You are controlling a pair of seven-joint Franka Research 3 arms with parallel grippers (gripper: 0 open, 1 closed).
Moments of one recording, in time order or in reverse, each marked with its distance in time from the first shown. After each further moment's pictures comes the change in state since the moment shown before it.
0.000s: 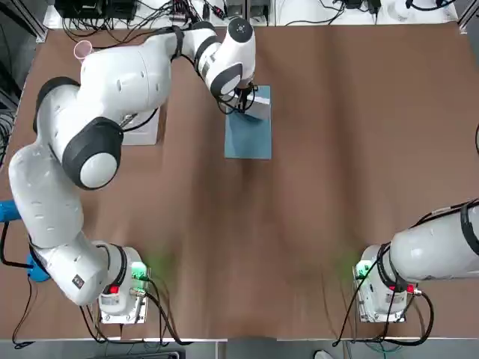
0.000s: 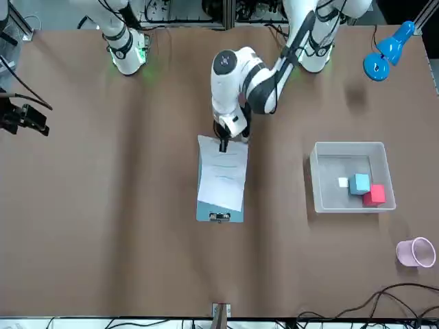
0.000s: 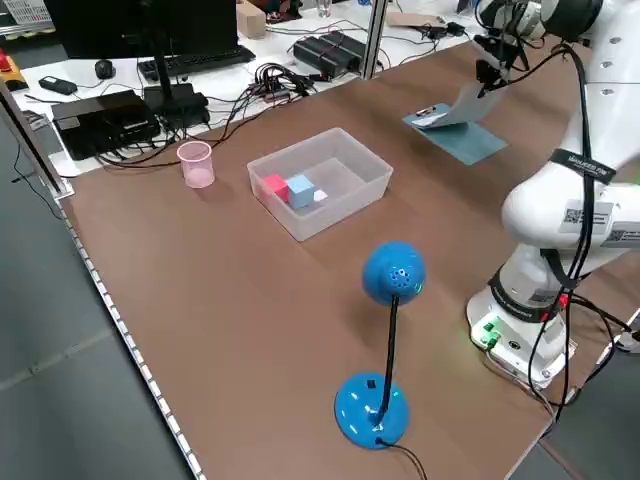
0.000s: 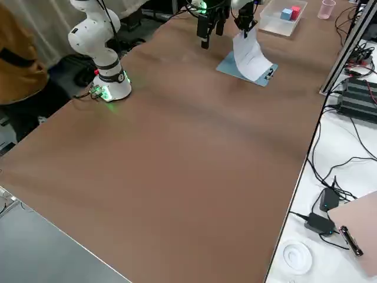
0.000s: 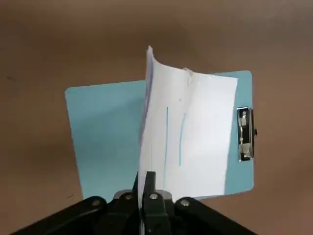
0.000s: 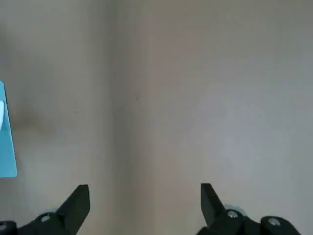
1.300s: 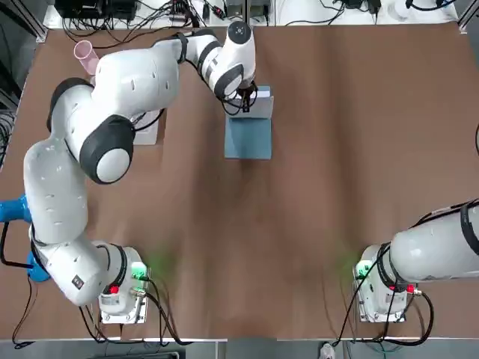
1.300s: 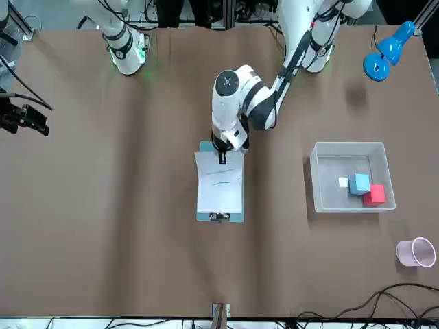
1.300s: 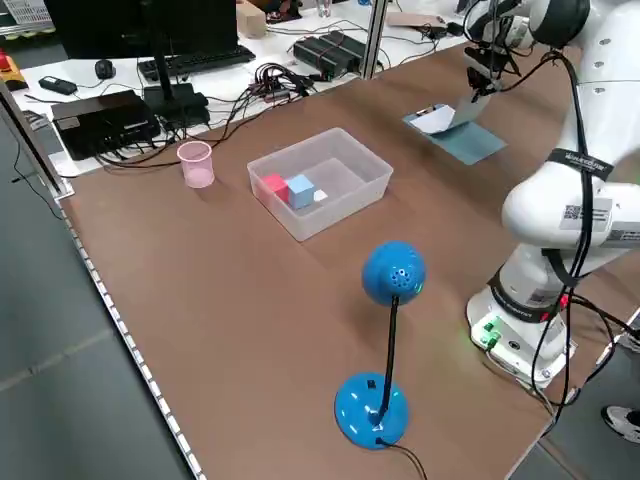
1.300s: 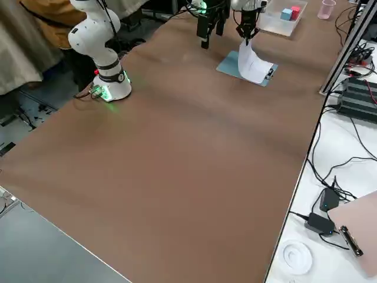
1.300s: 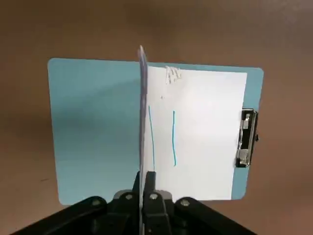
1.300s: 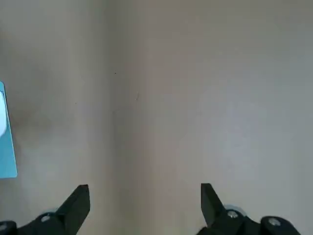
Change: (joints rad) left arm -0.021 0.073 0.040 0.046 -0.053 0.067 -0.068; right arm 0.000 0.000 0.000 0.000 0.000 0.000 0.003
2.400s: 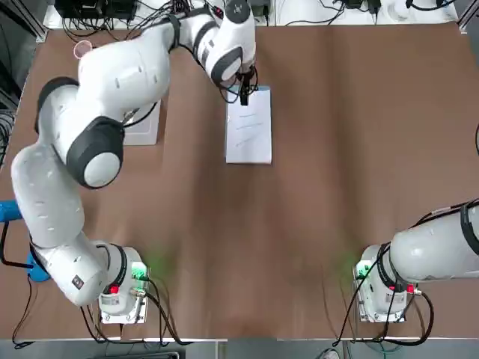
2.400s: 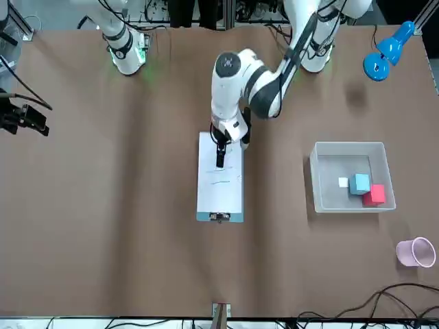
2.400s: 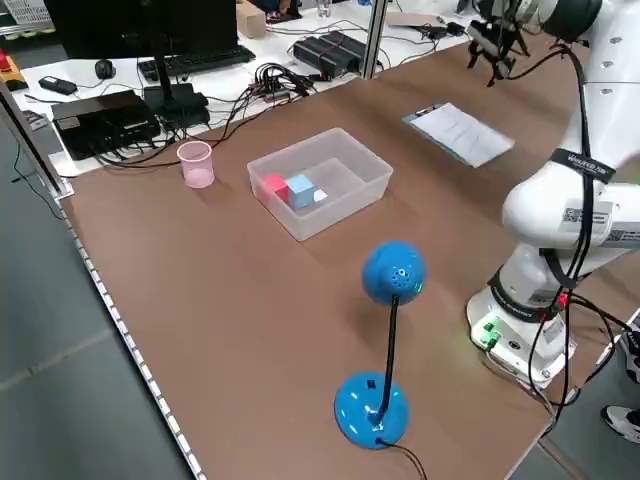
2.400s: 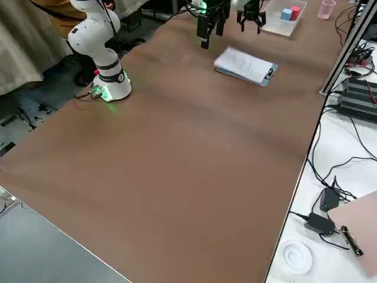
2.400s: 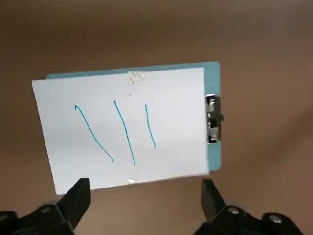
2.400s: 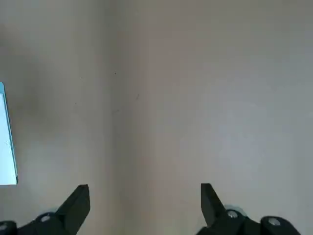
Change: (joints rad) left arm 0.001 -0.116 0.002 0.036 0.006 -0.112 0.150; right arm 0.000 0.000 -0.001 0.000 0.000 0.001 0.001
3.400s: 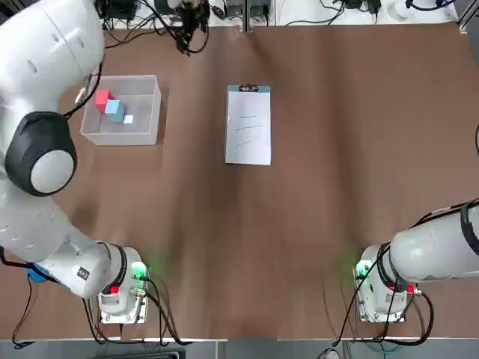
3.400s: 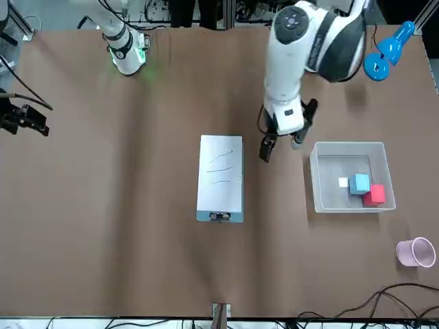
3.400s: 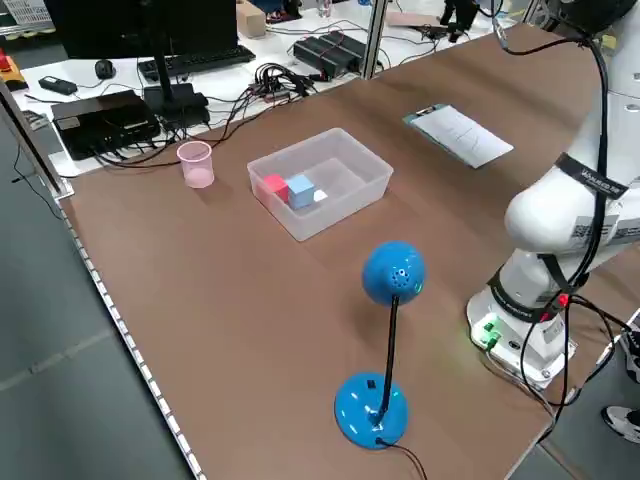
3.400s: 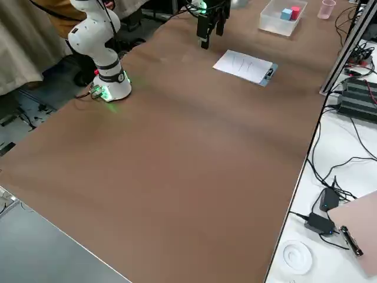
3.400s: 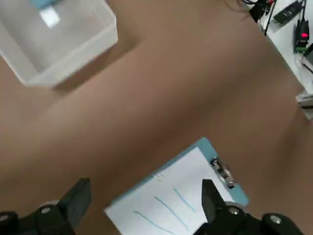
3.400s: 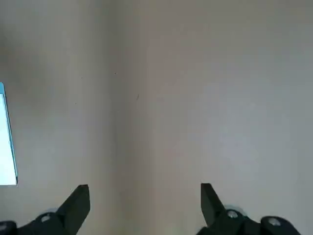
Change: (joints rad) left arm 0.228 -0.260 0.013 0.004 -0.002 -0.356 0.829; right arm 0.000 0.000 0.000 0.000 0.000 0.000 0.000
